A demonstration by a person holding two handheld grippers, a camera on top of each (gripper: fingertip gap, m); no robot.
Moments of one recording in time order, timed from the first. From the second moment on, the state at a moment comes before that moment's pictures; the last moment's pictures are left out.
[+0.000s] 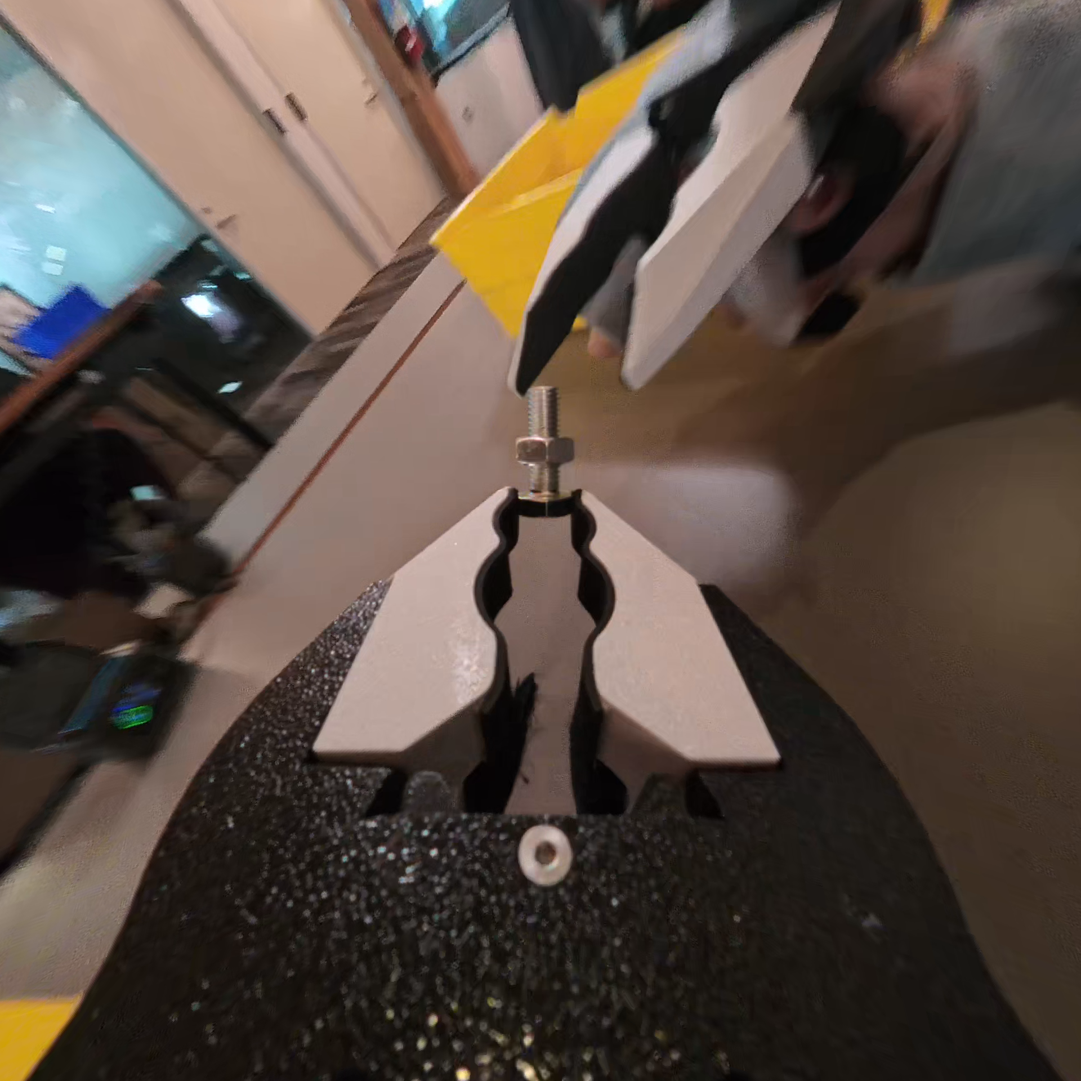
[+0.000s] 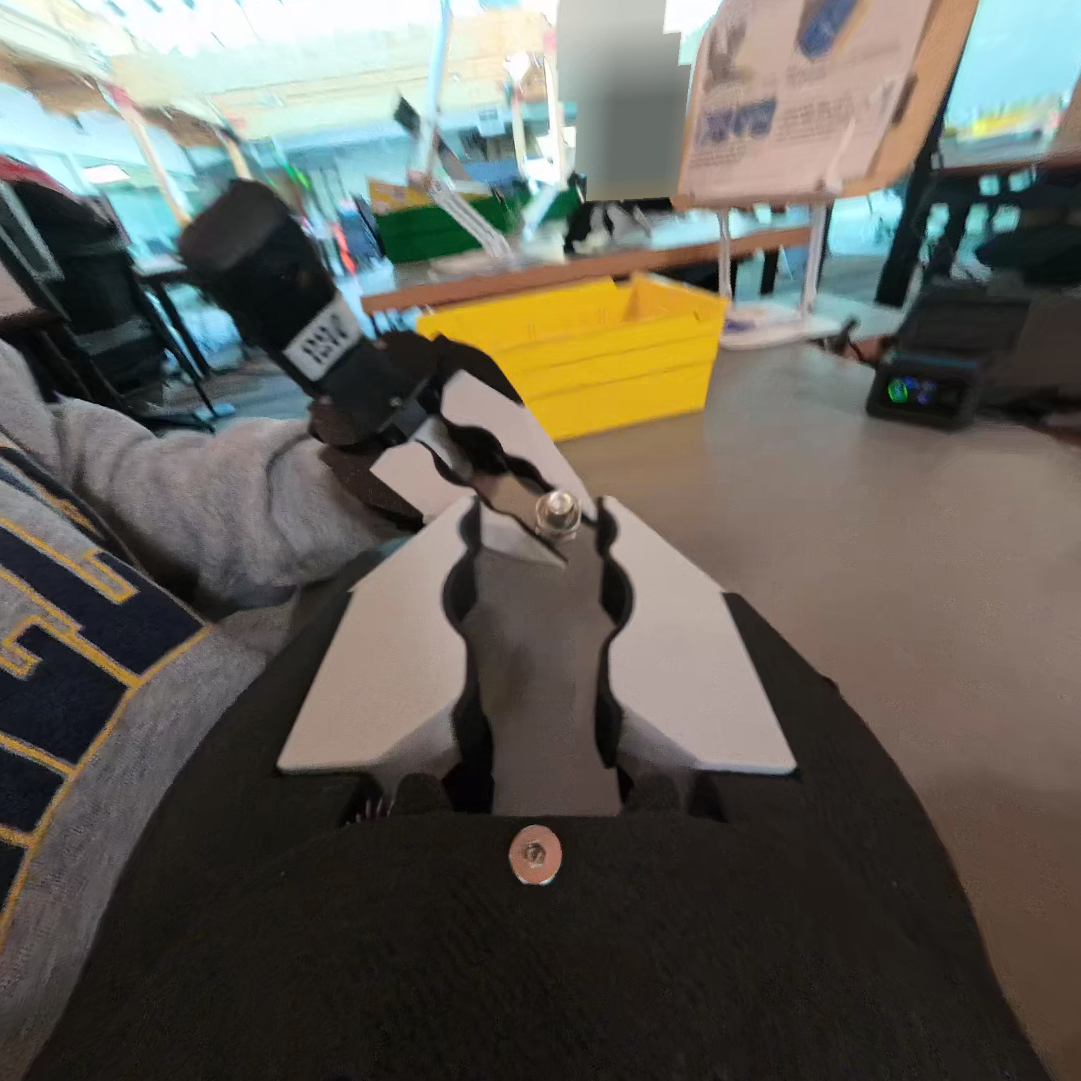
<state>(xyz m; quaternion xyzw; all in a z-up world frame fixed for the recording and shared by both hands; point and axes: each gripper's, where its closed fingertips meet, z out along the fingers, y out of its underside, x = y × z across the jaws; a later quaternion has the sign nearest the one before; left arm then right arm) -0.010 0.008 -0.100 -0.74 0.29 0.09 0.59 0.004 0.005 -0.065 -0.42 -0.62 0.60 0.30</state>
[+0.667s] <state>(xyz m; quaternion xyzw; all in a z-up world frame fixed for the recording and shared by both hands) -0.038 0.019 -0.169 -0.71 0.43 0.29 0.48 -0.022 0.002 -0.156 -0.47 -0.73 0.43 0.24</state>
